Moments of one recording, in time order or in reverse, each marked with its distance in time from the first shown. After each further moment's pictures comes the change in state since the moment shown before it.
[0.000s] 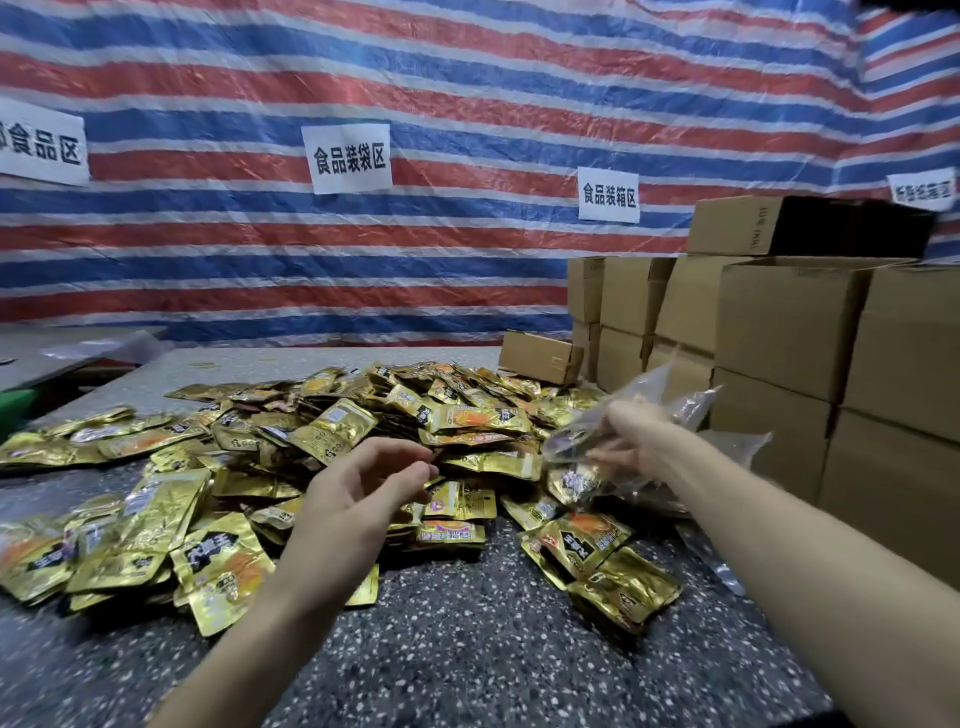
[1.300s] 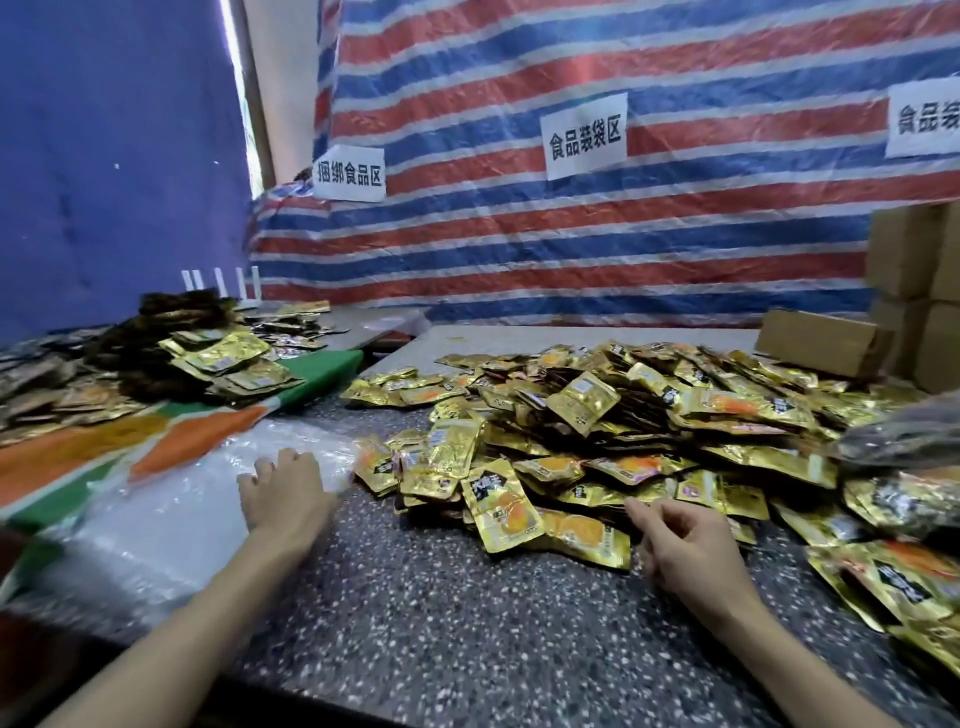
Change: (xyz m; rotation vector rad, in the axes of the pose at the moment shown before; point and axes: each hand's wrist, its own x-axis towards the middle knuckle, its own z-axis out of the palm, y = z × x) left_hand -0.036 -0.050 -0.274 1.575 0.589 -0.620; right_hand -0.107 0.120 0.170 0.056 -0.493 -0.699
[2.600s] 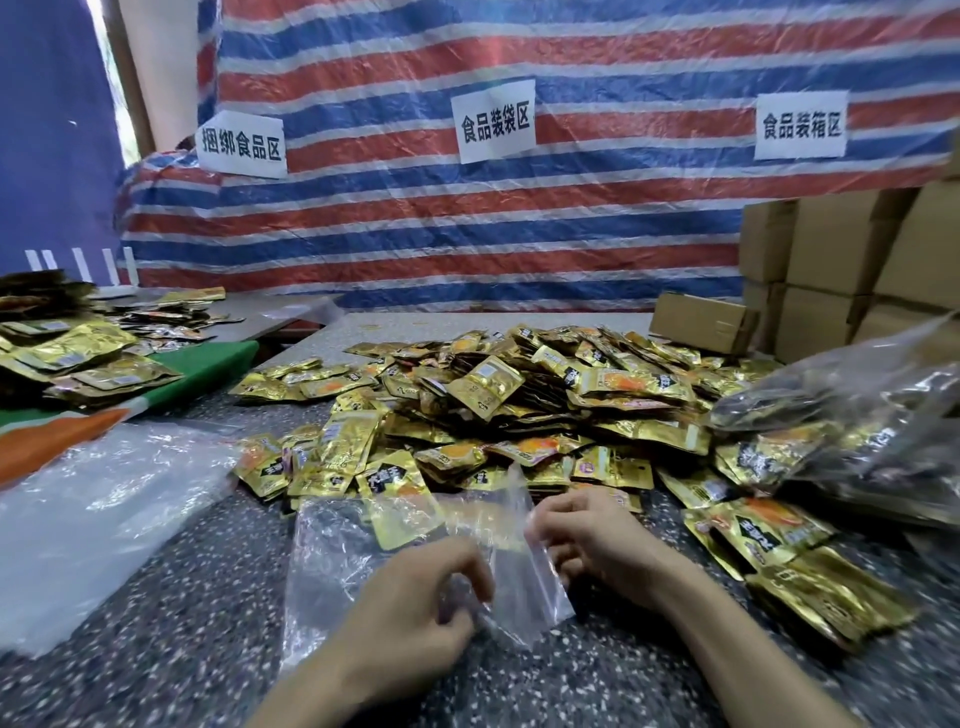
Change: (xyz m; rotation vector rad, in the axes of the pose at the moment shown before) left_hand -0.159 0.120 -0.001 -0.843 -0.512 0.869; right_hand 0.003 -0.019 -0.027 0.212 -0.456 0.436
